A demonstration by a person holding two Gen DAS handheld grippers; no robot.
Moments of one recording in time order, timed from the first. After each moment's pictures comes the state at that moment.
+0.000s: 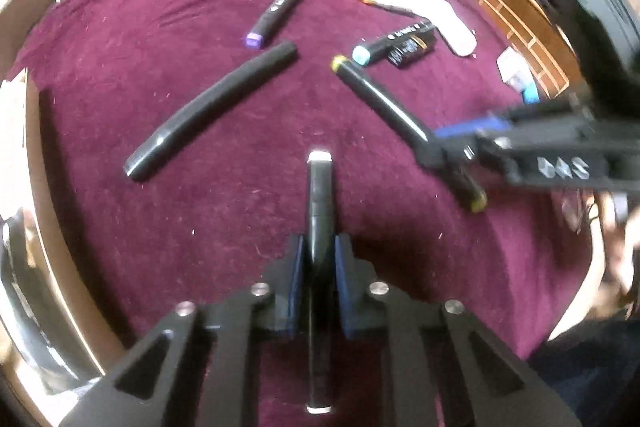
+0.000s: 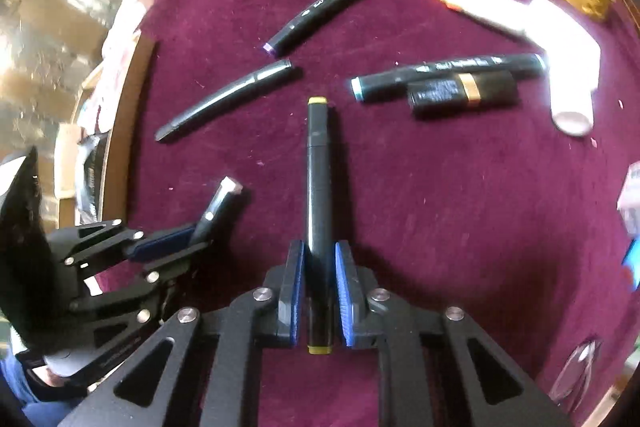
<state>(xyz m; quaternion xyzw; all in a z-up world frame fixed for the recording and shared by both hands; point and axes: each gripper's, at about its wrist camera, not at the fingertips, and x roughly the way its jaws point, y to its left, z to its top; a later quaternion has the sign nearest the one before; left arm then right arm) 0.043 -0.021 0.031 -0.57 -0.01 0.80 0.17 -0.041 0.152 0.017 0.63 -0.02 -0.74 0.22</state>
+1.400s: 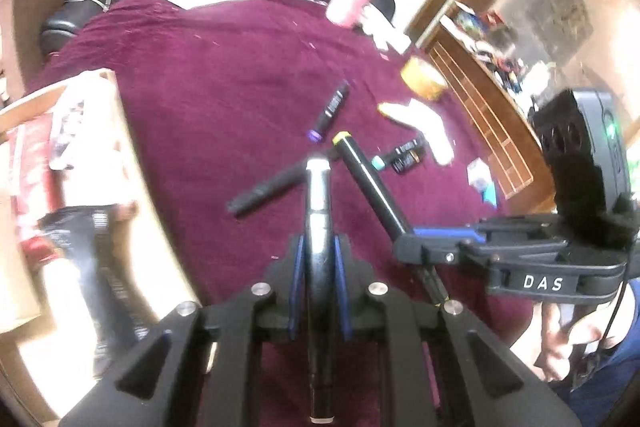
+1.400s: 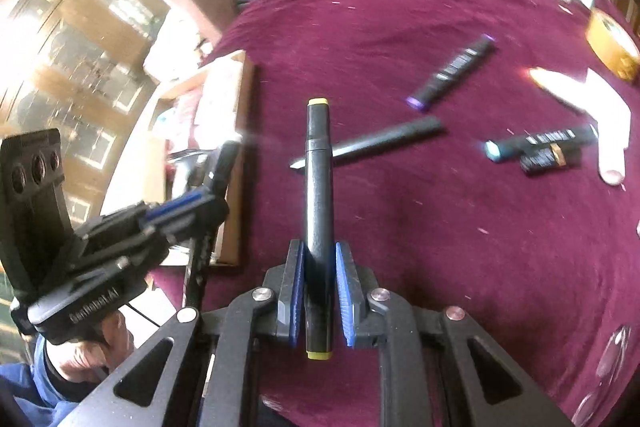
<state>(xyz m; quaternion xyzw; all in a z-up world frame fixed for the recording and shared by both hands) 0.059 -0.113 0.093 -0.47 -0.14 0.86 0.16 -0.003 0.062 0.086 0.57 -0.04 -0.77 0.29</state>
